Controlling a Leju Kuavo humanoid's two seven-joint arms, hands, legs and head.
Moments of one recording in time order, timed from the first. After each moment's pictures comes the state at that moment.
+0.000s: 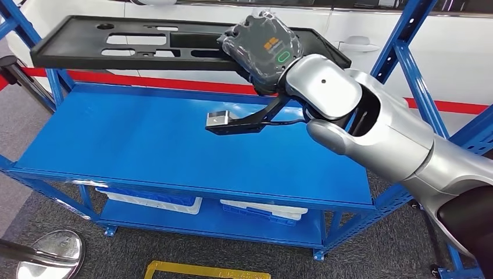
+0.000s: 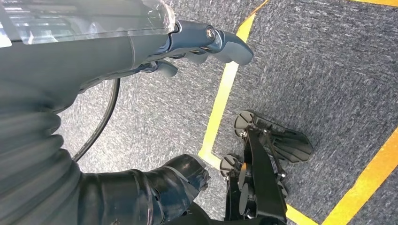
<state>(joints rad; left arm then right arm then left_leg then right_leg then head) -0.06 -0.12 1.23 -0.21 -0.92 -0.09 -0.34 -1.37 -0.20 0.94 -1.43 0.97 0.24 0.05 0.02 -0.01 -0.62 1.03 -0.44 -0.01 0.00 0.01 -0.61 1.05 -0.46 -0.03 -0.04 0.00</state>
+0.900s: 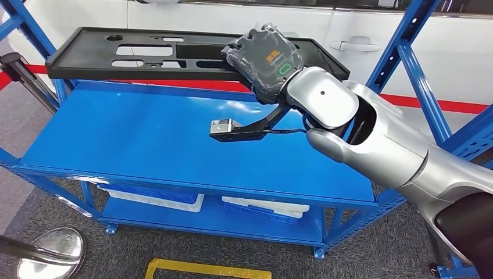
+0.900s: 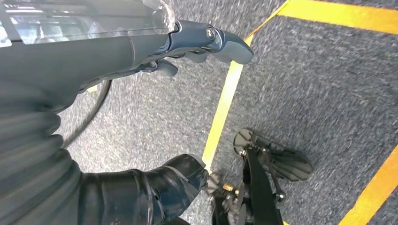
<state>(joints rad) -0.06 -0.13 1.23 -0.21 -0.95 -0.09 -0.35 -1.32 -0.22 0.94 -1.43 1.00 0.21 0.05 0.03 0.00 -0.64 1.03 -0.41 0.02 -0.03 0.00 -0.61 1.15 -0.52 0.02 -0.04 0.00</state>
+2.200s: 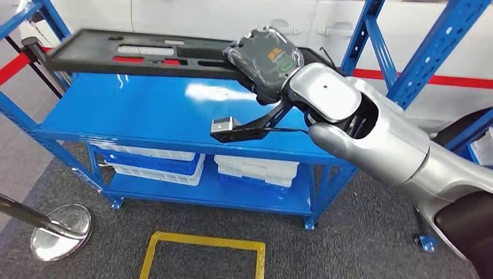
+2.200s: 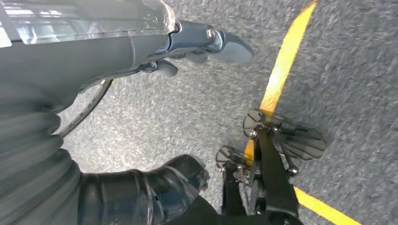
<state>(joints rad) -0.06 -0.14 1.23 -0.21 -0.96 -0.09 -0.35 -1.32 -0.21 0.92 -1.41 0.92 0.24 0.02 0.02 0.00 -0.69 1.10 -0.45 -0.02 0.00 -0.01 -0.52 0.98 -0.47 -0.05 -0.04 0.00</state>
